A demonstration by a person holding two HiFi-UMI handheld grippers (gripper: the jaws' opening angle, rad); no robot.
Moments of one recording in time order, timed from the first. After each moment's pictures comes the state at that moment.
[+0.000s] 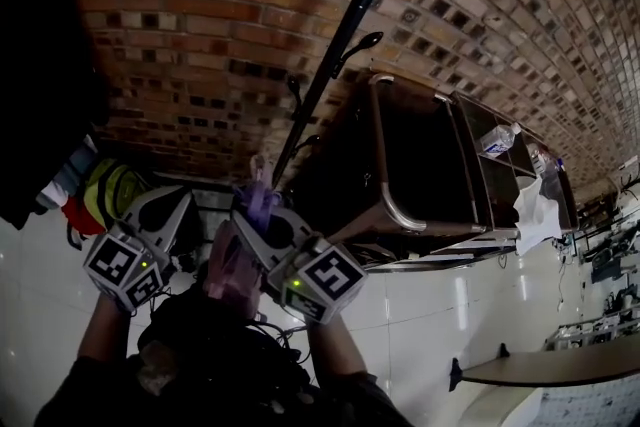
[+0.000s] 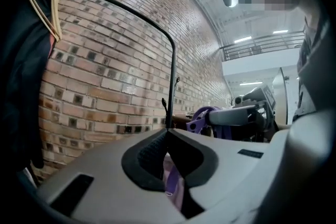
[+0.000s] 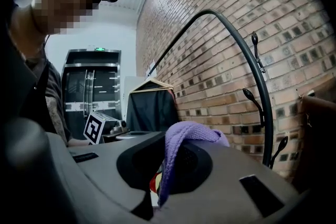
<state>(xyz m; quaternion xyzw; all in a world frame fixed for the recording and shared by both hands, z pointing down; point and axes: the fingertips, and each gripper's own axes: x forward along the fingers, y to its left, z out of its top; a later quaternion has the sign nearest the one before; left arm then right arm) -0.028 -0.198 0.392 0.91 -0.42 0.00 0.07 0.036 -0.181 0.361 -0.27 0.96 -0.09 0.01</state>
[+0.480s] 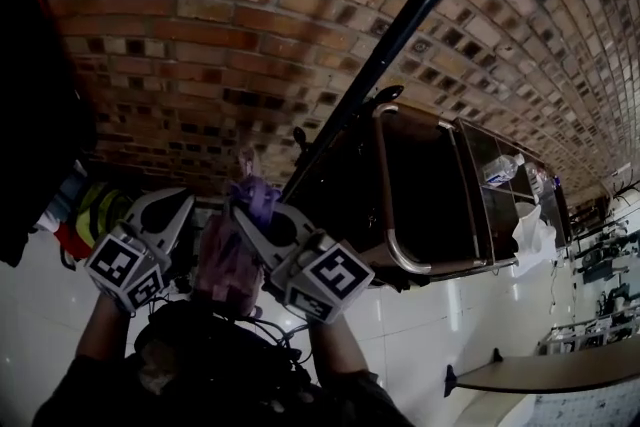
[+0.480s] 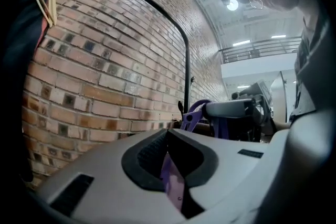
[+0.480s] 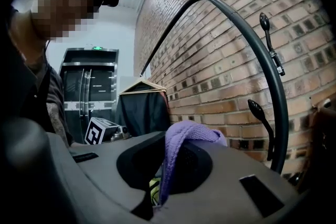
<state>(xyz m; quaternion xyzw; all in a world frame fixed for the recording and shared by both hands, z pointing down) -0.043 -0.311 0.390 0.91 -0.40 0.00 0.08 0.014 -0.295 0.343 -0.27 0.96 -0.08 0.01</state>
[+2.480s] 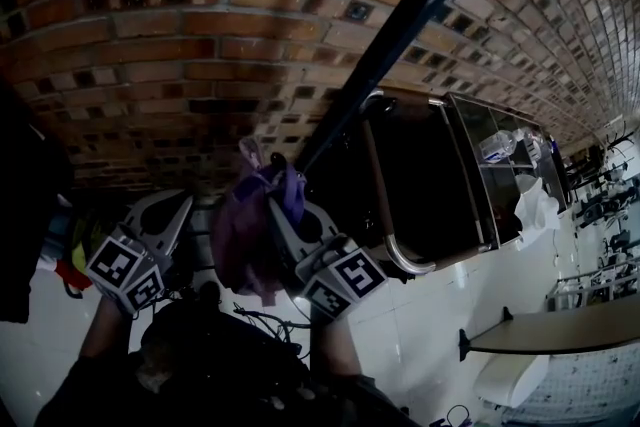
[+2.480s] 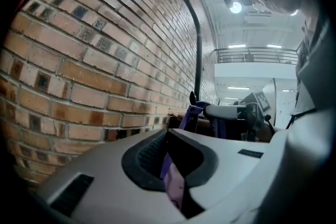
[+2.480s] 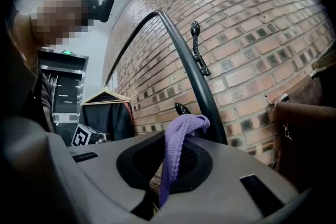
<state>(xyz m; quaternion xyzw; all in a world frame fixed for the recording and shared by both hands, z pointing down) -0.008 -0.400 0.414 0.94 -0.33 0.02 0.11 0.103 -0.388 0.366 -0.43 0.89 -0.12 0.07</state>
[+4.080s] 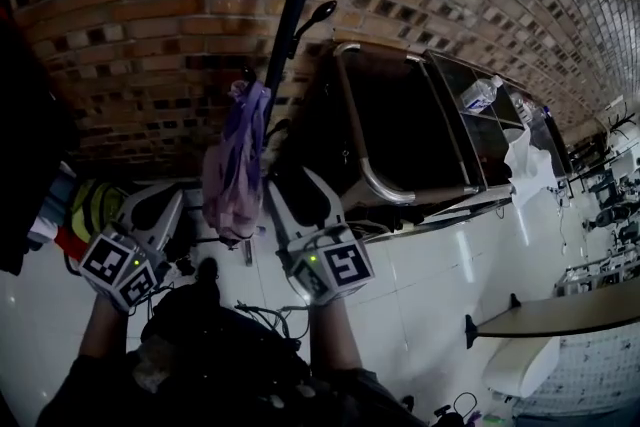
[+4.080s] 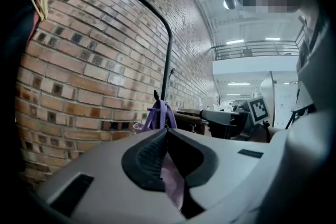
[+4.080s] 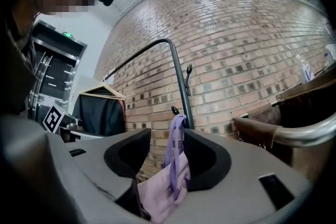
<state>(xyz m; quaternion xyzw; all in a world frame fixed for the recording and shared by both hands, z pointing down) 0.008 -0.237 0.413 0.93 -0.35 0.03 0.10 0.163 -0.249 0.380 -0.52 0.85 -0.04 0.06</state>
